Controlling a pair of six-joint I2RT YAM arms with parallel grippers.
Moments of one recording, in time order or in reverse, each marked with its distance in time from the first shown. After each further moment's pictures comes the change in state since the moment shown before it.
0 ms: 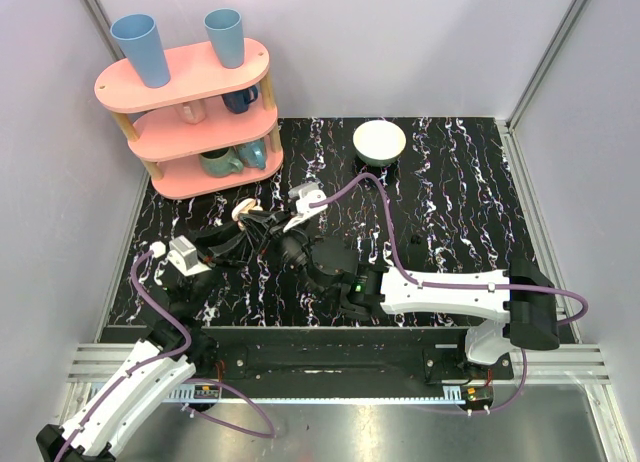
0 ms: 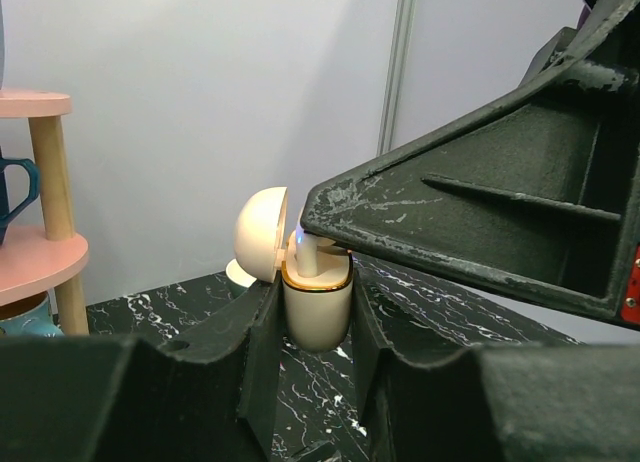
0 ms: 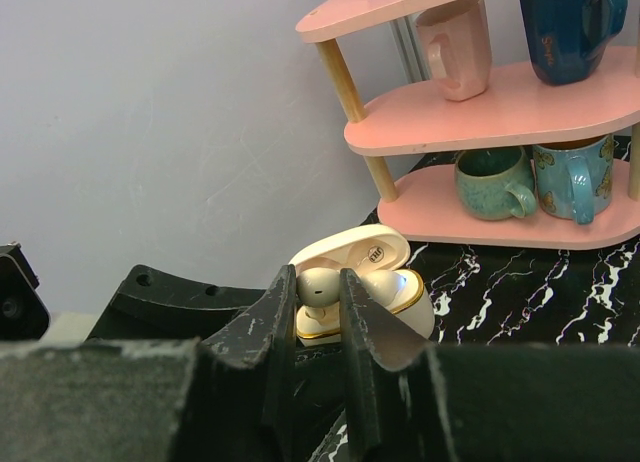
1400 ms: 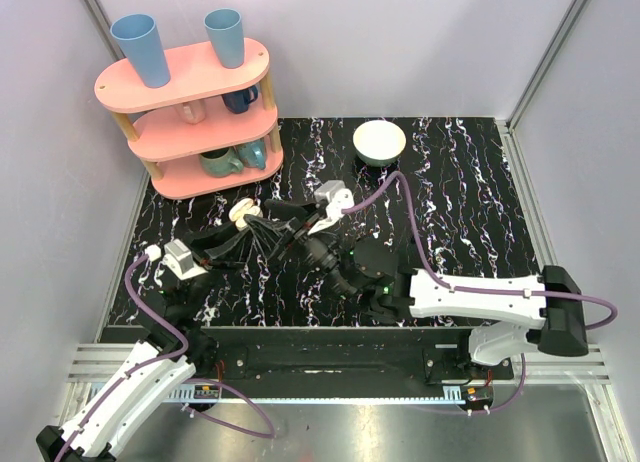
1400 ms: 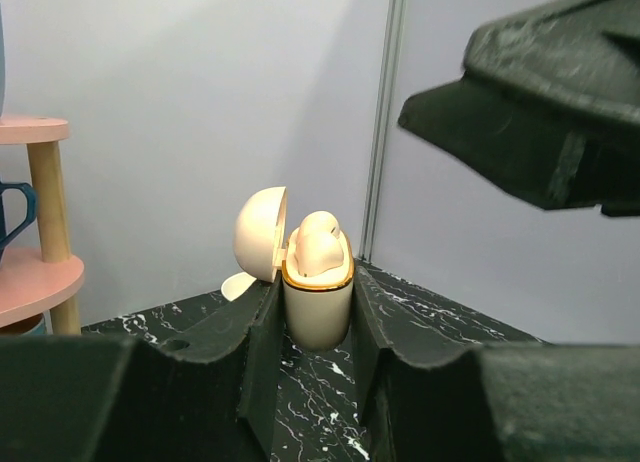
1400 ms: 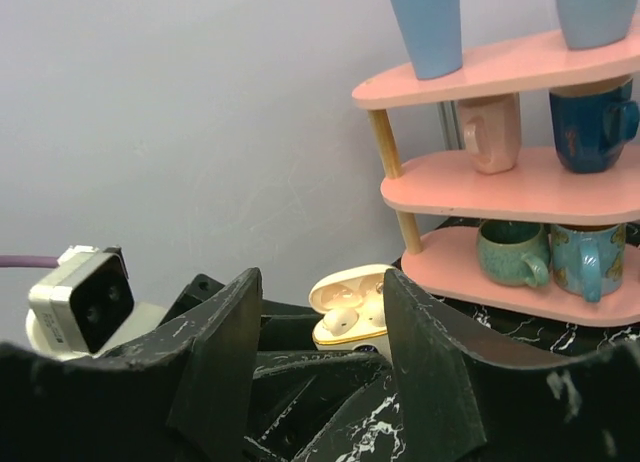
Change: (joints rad) left arm 0.000 -0.013 0.001 0.028 0.005 0.000; right arm 0.005 -0.134 -0.068 0.082 -0.124 -0.129
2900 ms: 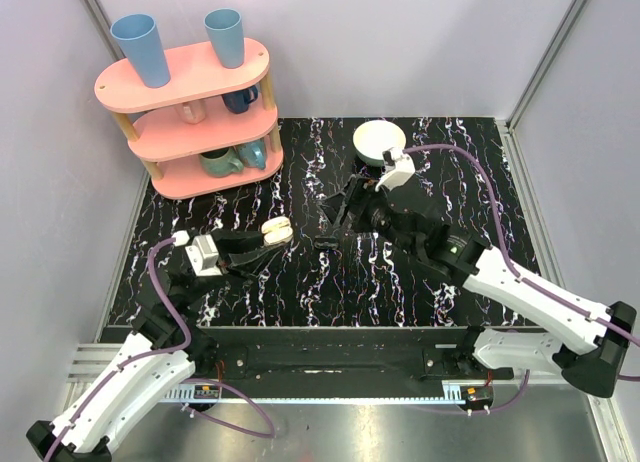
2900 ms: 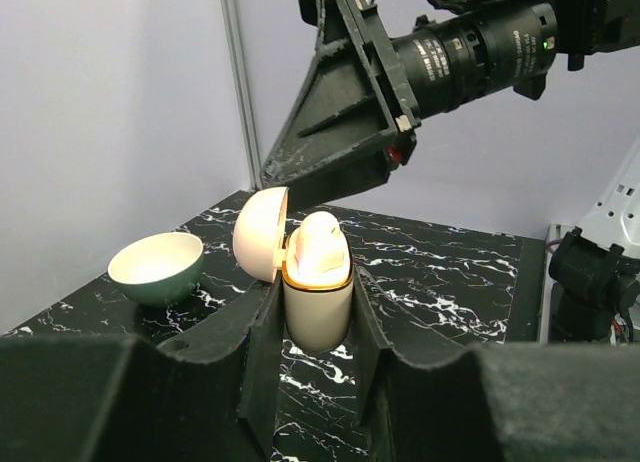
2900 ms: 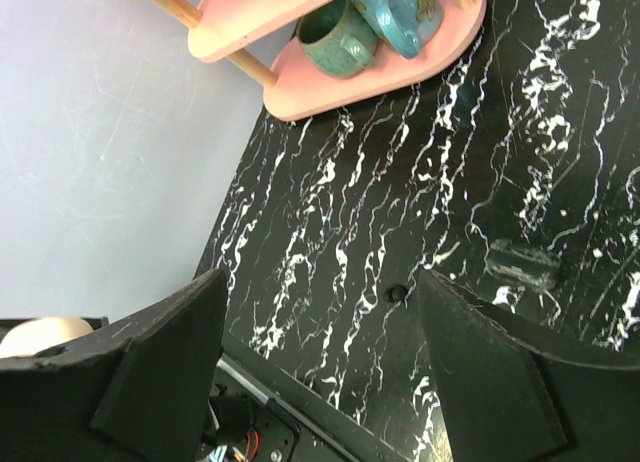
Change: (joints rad) left arm 0.000 0.119 0.162 -0.211 0.382 0.041; right arm -0.425 -0.294 -0.040 -0.877 -0.243 0.592
